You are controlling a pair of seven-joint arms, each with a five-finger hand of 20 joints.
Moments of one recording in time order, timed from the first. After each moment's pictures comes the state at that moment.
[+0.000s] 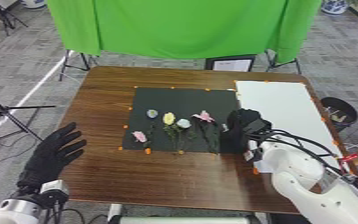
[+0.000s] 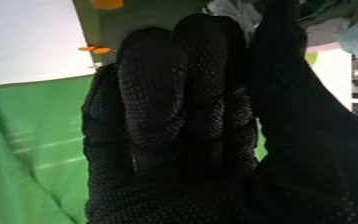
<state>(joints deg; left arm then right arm) 137.6 -53.9 -103.9 -122.0 39.3 6.6 9.8 -85.9 -44.4 59.1 -104.6 -130.5 -0.8 12.8</state>
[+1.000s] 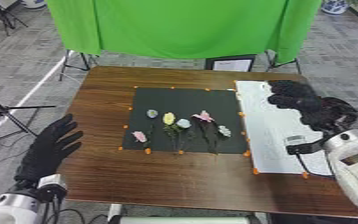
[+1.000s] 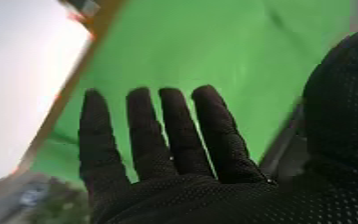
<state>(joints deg) 135.4 -55.0 -104.7 -122.6 40.0 5.1 10.2 -109.0 -55.9 101.8 -117.9 -80.3 -7.0 4.8</state>
